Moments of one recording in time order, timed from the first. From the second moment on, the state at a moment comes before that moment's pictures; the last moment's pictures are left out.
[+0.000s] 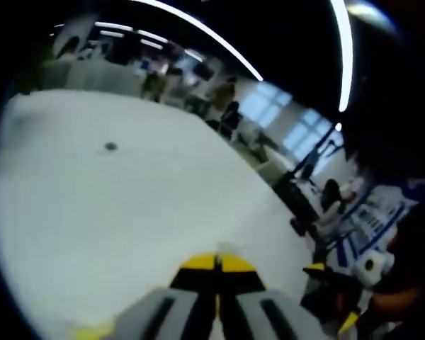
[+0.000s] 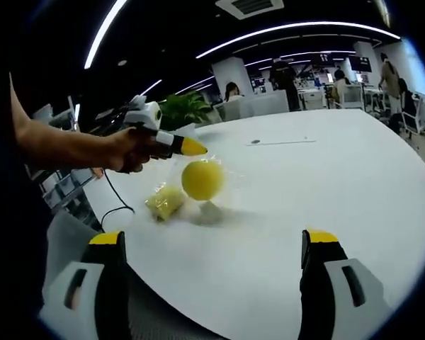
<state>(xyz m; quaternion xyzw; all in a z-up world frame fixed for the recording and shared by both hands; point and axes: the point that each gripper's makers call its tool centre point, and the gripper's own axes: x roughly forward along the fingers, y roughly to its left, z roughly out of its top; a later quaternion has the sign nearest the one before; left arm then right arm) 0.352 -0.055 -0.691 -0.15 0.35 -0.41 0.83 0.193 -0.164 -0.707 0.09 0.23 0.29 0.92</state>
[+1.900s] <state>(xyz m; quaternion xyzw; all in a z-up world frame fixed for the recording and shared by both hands) 0.238 -0.039 -0.490 -0.17 0.21 -0.59 0.76 0.231 -0.031 -0.546 0.08 0.07 0.58 0.80</state>
